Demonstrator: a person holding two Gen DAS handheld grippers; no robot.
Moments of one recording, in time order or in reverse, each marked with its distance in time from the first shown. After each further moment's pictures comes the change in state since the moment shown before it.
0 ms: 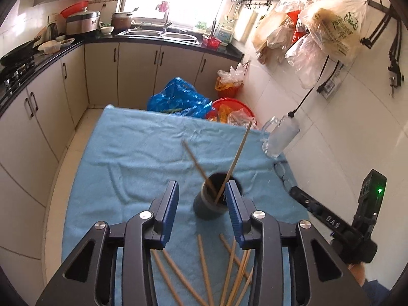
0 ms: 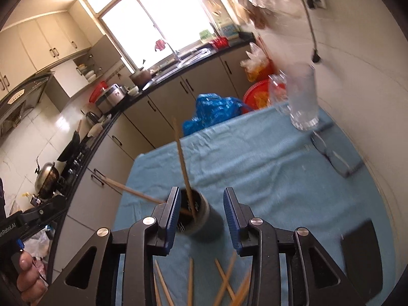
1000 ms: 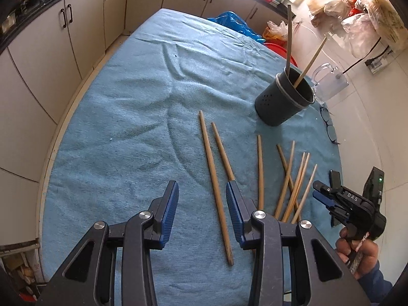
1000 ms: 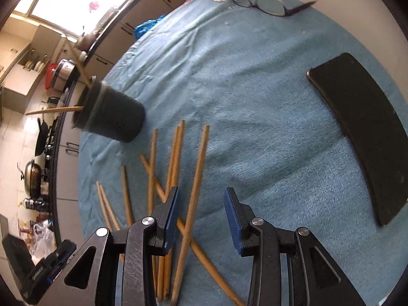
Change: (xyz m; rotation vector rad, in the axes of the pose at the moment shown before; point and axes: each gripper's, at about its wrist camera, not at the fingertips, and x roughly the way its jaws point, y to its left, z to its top) left arm 0.029 0.085 -0.146 -0.230 0.282 0.100; right arm 0.040 -0.102 -0.123 0.298 0.383 -0.090
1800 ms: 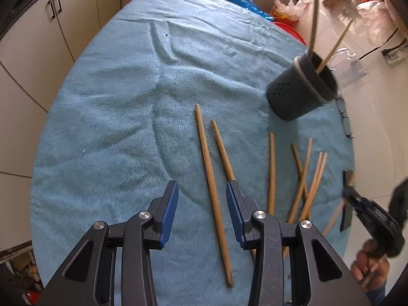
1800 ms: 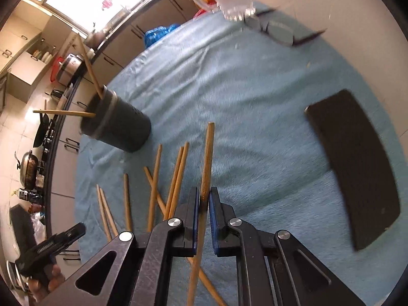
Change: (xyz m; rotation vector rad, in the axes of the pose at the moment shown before) left arm 0.066 -0.013 0.031 0.014 0.140 0.050; right arm -0.028 0.008 0.010 -0.111 -0.077 -0.026
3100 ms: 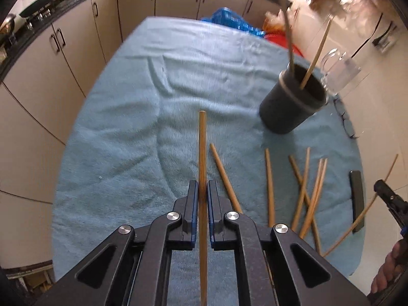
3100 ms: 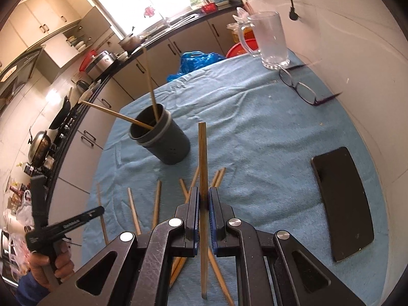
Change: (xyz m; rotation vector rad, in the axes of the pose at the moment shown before) left arm -0.055 -0.015 -0.017 0.092 -0.167 0.073; right arm -0.058 0.047 -0.004 -0.207 -0.134 0.043
